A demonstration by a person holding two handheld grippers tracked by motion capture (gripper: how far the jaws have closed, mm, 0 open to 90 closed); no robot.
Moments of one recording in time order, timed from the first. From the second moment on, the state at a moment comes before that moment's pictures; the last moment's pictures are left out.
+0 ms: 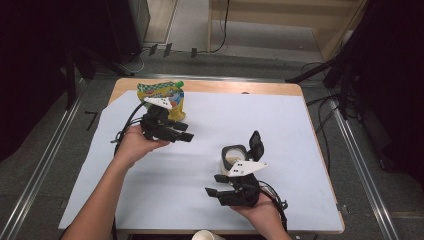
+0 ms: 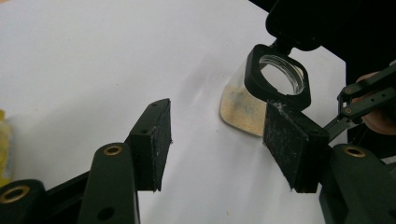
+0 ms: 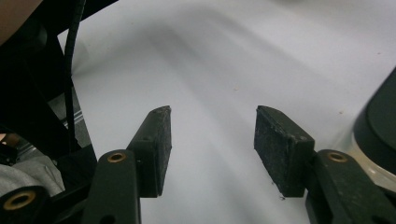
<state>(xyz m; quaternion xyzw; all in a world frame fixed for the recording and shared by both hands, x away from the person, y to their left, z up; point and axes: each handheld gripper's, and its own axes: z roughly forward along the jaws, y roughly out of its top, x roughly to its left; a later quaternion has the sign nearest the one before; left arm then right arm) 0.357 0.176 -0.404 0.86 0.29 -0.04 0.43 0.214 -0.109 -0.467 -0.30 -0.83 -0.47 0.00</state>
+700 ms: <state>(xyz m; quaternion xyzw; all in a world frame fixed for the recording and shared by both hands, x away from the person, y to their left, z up) 0.363 0.229 -0.401 0.83 0.34 -0.02 0.44 0.215 -0.096 -0.474 -0.27 -0.85 -0.46 0.01</state>
